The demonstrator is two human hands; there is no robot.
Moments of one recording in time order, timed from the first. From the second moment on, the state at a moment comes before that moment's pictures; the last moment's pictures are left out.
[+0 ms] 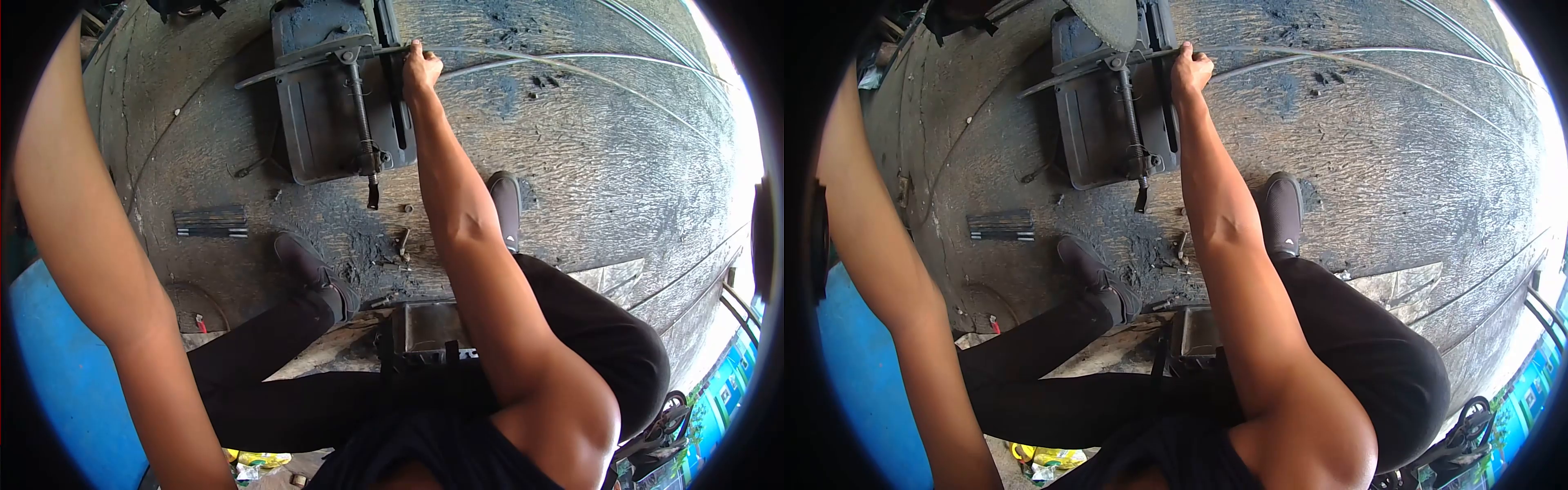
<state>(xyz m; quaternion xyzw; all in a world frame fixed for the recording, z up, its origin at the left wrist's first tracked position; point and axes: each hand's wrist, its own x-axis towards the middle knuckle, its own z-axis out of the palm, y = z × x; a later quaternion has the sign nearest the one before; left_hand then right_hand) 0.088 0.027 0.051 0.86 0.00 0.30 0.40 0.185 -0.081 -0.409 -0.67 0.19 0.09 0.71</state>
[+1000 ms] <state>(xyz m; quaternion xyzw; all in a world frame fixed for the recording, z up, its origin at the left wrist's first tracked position) 0.026 -0.017 -0.023 0.84 -0.02 0.40 0.36 0.158 -0.098 -0.389 -0.53 0.31 0.10 0.78</state>
